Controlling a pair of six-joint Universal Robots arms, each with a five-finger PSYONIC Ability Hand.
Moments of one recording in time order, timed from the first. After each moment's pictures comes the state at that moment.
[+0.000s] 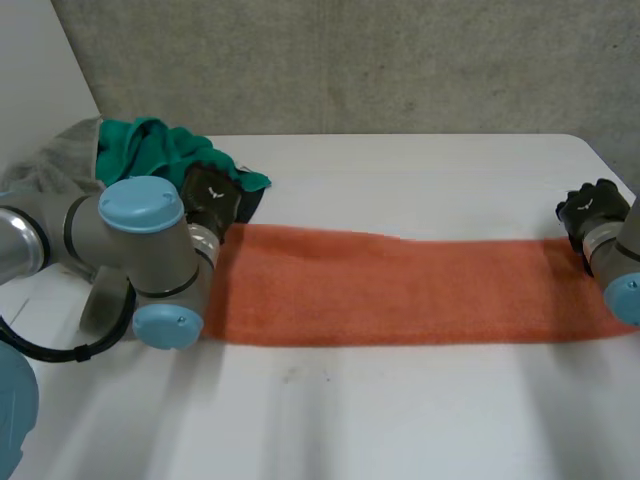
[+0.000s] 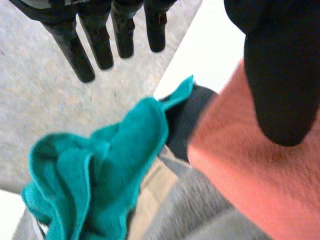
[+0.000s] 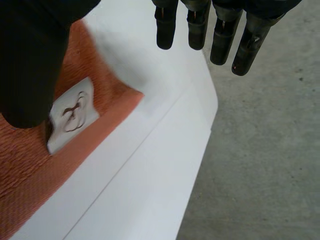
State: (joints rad) left arm 4.24 -2.35 -1.17 3.44 -1.74 3.91; right arm 1.61 -0.74 1.11 -0.10 1.59 2.15; left_hand 0.22 0.24 0.24 0.23 0.07; right_hand 0.20 0.22 0.21 0.24 0.07
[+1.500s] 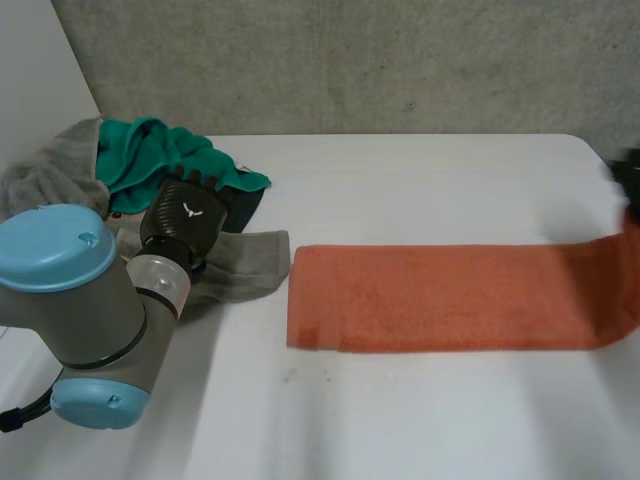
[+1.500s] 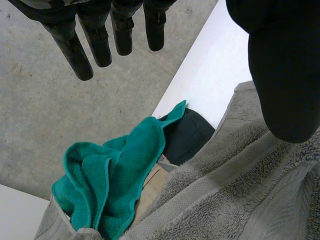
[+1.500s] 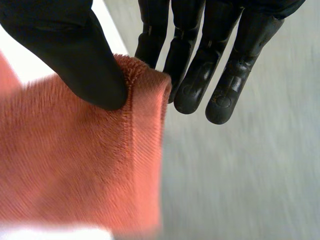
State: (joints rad) left arm 4.23 -1.93 -1.66 3.51 -1.70 3.87; right arm 1.44 -1.18 1.54 -0.30 1.27 2.24; left_hand 0.21 0.20 0.21 0.20 0.05; right_hand 0.98 1.18 1.19 1.19 0.99
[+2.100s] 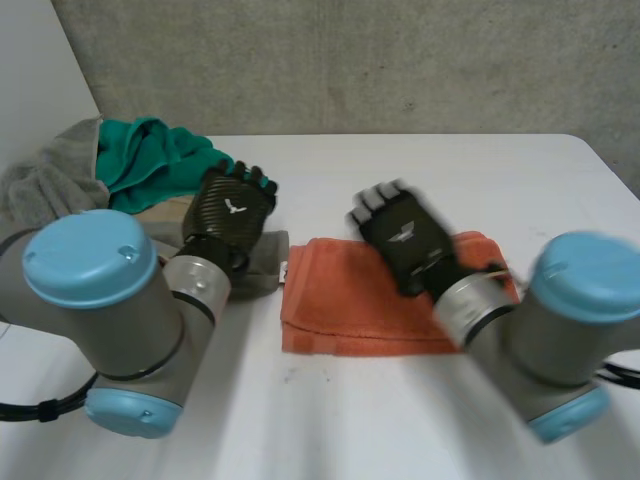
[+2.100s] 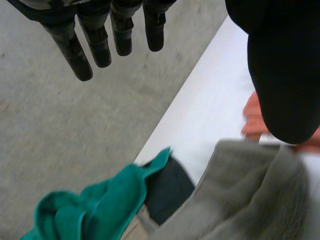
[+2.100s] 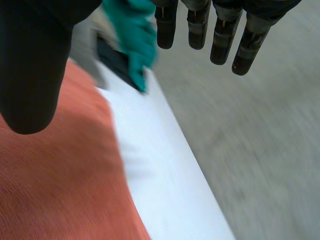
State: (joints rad) left arm 4.10 -1.97 -1.59 3.52 -1.70 3.78; right arm 2.04 -1.17 1.69 -0.47 1.29 2.49; left_hand 0.21 0.20 0.21 0.20 0.05; right_hand 0.20 0.22 0.21 0.23 0.06
